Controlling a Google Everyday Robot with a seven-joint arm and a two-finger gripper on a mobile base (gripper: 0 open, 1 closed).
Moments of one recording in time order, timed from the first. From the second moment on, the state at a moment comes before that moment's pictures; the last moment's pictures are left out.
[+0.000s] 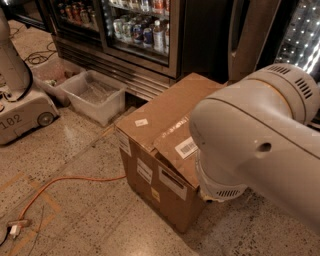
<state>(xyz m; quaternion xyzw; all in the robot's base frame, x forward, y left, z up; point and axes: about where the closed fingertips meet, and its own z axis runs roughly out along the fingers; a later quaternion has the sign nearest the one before) 0.365 -0.109 0.811 -0.71 0.70 -0.09 0.07</state>
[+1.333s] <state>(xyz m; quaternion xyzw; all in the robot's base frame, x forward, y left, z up) 0.371 -0.119 0.815 -0.73 0.66 0.03 0.15</state>
